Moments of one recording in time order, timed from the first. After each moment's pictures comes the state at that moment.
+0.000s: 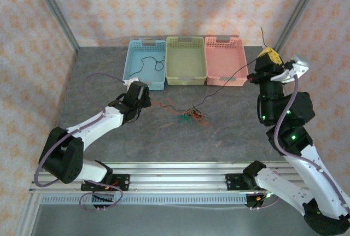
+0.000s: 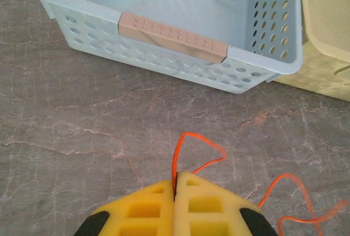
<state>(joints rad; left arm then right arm) -0.44 1.40 0.85 -0.25 -0.32 -0.65 0.59 0.77 1.13 0.03 0.56 0.15</state>
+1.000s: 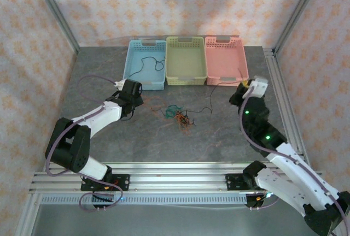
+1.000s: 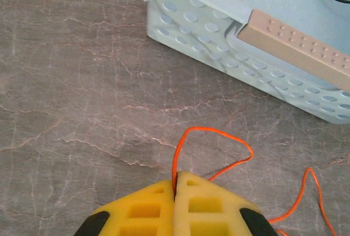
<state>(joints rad) -0.30 1.50 0.86 -0.28 -0.31 -0.71 0.59 0.72 0.69 -0.13 0.70 0.25</state>
